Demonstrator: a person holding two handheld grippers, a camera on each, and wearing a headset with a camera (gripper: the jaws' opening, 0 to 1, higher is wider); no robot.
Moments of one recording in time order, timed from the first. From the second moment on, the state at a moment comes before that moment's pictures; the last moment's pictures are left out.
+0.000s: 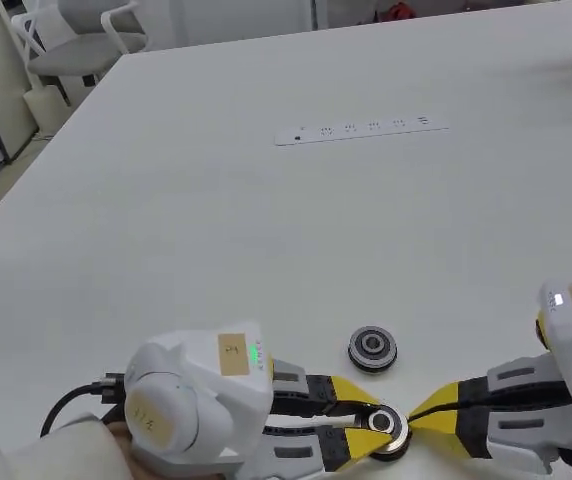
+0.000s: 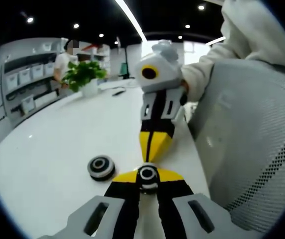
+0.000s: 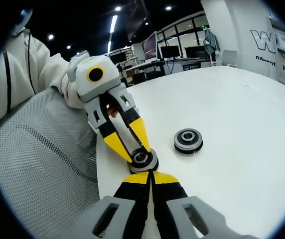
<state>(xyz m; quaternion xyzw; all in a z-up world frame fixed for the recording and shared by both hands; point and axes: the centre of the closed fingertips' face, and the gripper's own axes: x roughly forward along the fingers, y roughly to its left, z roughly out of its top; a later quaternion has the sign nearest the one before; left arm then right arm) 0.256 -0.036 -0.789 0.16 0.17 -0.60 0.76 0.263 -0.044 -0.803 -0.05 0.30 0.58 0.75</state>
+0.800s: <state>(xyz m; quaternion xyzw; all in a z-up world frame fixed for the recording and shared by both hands) 0.255 -0.038 -0.788 0.16 0.17 -0.60 0.76 0.265 -0.040 -0.794 0.12 0.36 0.56 0.74</state>
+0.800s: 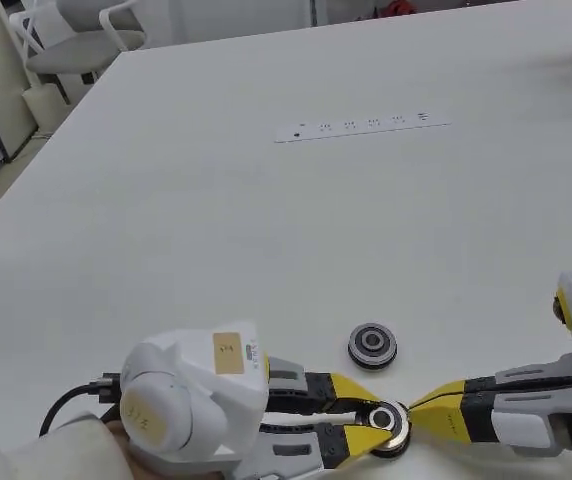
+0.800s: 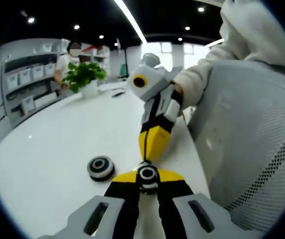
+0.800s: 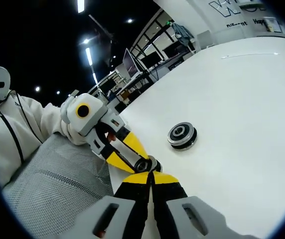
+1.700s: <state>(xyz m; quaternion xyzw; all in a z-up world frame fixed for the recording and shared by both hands) 0.255 -0.038 -0.788 0.16 0.17 -0.60 0.76 0.260 -0.035 -0.785 0.13 0.35 0.57 0.73</state>
